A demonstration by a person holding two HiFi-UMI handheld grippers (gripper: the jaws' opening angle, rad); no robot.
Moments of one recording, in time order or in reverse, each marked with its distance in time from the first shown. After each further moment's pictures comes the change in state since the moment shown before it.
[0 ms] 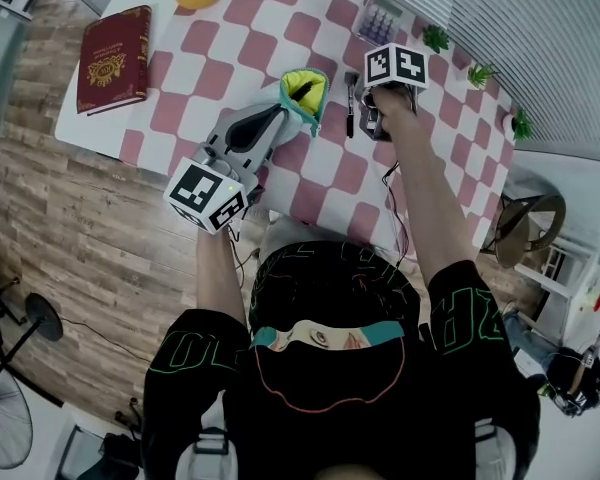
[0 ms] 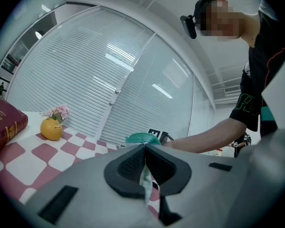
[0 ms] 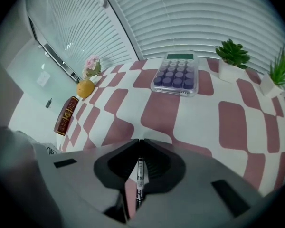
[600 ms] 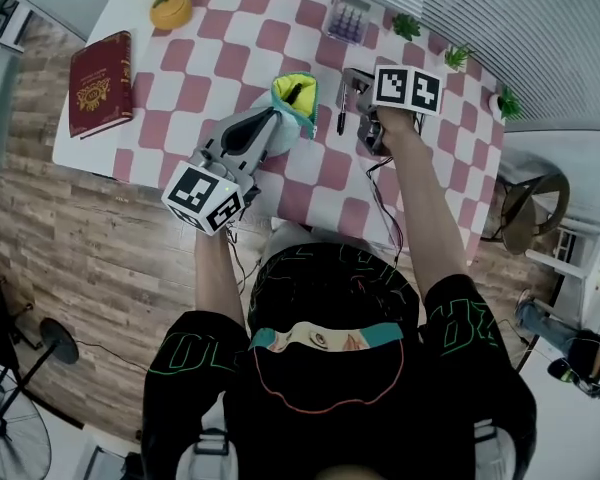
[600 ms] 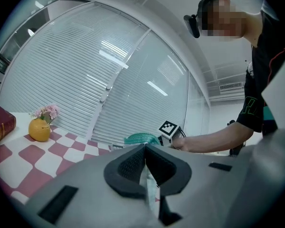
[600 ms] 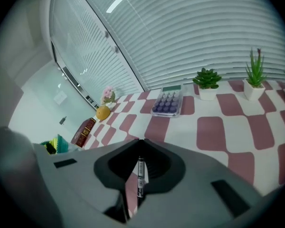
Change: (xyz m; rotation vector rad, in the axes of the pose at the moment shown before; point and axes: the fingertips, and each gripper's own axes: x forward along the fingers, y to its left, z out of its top) left arm 0.022 -0.029 -0.001 0.033 0.032 -0.057; right arm -0.079 -0.004 0.008 0.014 -0.321 0.132
